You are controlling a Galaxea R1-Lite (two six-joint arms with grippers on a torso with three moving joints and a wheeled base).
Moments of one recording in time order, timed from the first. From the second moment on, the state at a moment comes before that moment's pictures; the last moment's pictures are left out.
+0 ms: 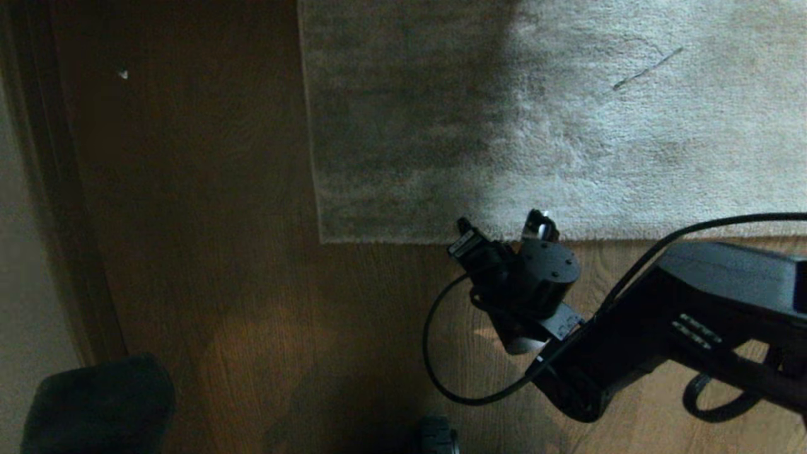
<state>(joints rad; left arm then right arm) -0.01 0.00 0.00 0.00 0.01 -0.04 0.72 2.23 -0.93 -1.52 -0.45 0.70</state>
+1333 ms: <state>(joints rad) -0.01 0.00 0.00 0.00 0.02 -0.04 0.72 2.08 -0.79 -1.52 -0.45 0.57</state>
